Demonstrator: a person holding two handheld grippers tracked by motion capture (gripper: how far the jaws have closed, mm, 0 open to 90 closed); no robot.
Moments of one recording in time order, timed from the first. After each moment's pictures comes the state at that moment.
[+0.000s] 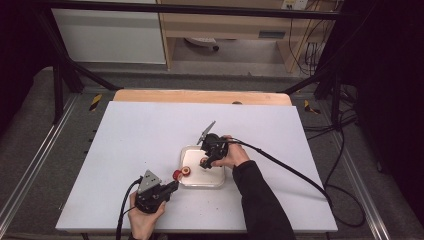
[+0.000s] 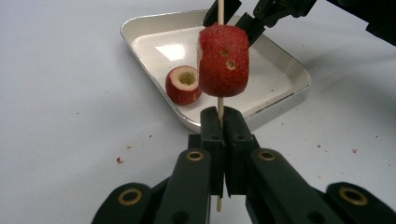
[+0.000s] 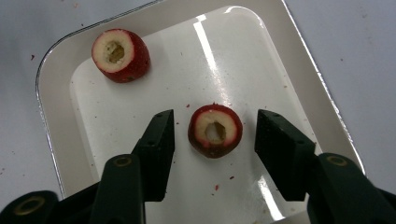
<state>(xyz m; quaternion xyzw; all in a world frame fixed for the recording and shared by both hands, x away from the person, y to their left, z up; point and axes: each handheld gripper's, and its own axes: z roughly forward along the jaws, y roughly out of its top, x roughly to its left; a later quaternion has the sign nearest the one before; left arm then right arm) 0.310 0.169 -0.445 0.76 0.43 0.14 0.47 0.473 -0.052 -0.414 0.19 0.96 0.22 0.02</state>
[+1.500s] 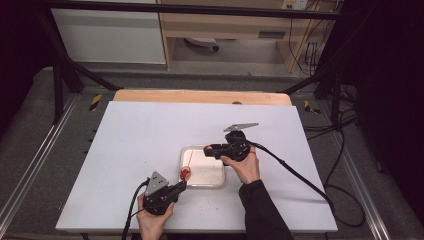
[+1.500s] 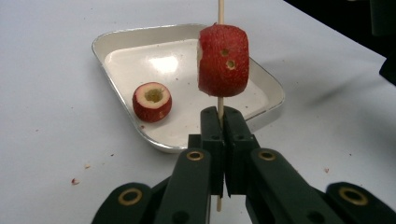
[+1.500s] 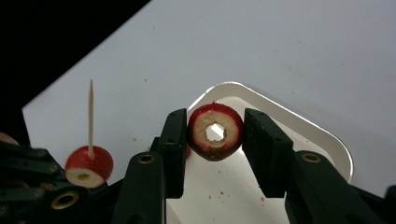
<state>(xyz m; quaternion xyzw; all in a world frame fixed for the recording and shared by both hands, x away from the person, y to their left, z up) 0.304 0.146 -0.441 0.74 0.43 0.15 0.49 0.434 -0.107 -0.383 0.39 0.79 0.48 0.00</state>
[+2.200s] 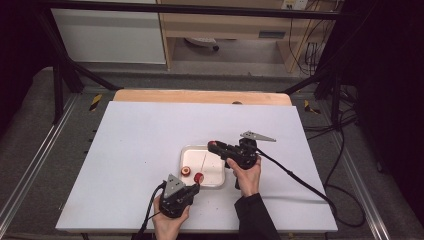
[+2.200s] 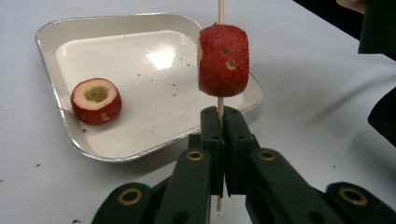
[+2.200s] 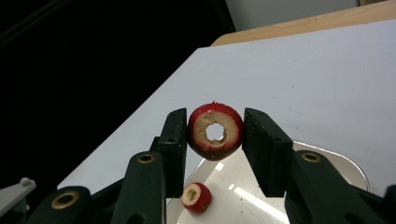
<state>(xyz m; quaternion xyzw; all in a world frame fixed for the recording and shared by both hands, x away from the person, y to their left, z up) 0.300 0.105 -0.447 0.74 0.44 0.14 0.48 0.411 -0.127 -0.397 0.44 0.66 0.61 0.01</state>
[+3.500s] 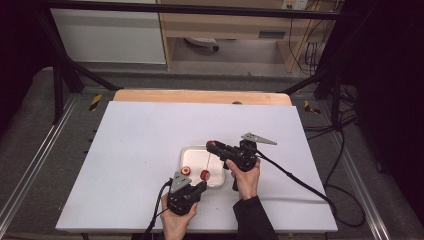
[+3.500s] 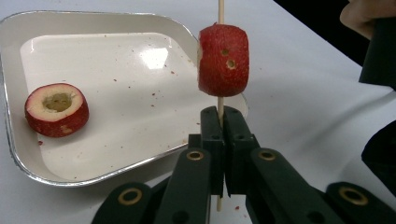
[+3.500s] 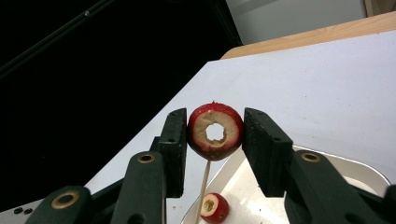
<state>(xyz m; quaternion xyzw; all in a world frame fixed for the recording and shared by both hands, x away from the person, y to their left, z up) 0.308 0.088 -0.447 0.72 0.47 0.11 0.50 0.404 -0.124 -0.396 0.43 0.64 0.63 0.00</state>
